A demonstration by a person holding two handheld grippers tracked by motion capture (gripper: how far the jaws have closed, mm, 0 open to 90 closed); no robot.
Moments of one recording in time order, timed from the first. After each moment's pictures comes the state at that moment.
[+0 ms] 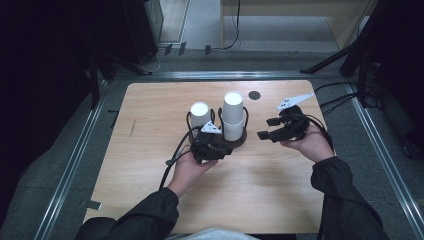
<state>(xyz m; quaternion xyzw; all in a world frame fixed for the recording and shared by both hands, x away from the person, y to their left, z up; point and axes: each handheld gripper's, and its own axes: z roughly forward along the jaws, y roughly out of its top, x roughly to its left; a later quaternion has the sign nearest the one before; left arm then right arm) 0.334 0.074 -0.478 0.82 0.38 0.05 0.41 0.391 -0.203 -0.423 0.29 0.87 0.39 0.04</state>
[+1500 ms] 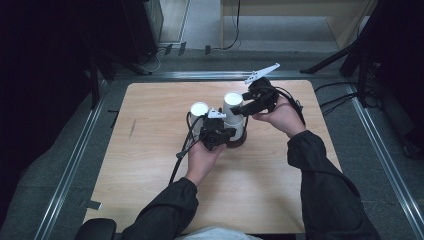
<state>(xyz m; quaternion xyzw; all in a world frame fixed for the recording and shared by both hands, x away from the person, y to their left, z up) 0.369 0.055 -0.473 0.77 0.45 0.08 0.44 0.445 -0.121 -0.386 0.25 0.88 0.40 0.07</state>
